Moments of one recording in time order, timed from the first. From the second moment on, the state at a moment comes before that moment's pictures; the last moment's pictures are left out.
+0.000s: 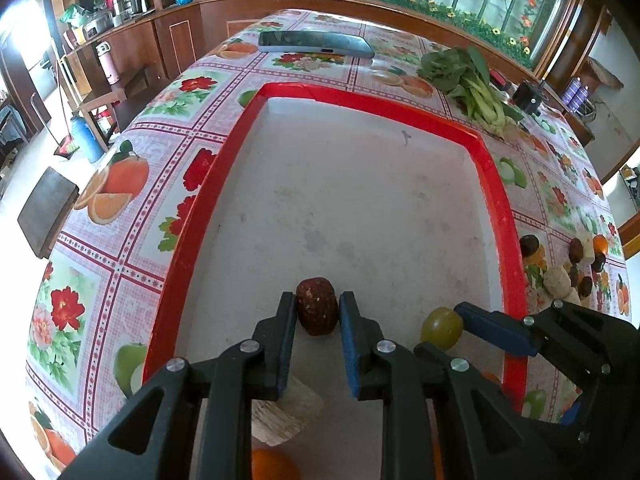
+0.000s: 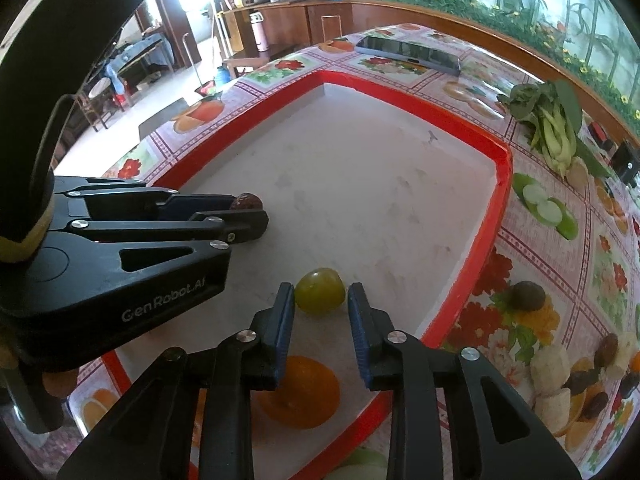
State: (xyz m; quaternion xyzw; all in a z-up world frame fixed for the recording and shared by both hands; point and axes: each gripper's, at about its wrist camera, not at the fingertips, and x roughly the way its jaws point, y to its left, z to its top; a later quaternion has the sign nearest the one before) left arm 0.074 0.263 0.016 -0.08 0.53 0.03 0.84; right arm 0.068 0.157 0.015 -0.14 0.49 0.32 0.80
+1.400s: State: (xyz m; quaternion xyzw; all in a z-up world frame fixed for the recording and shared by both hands) left arm 0.023 0.195 0.054 -0.08 0.51 0.02 0.86; right arm 0.025 0.059 0.052 -0.06 0.49 0.26 0.83
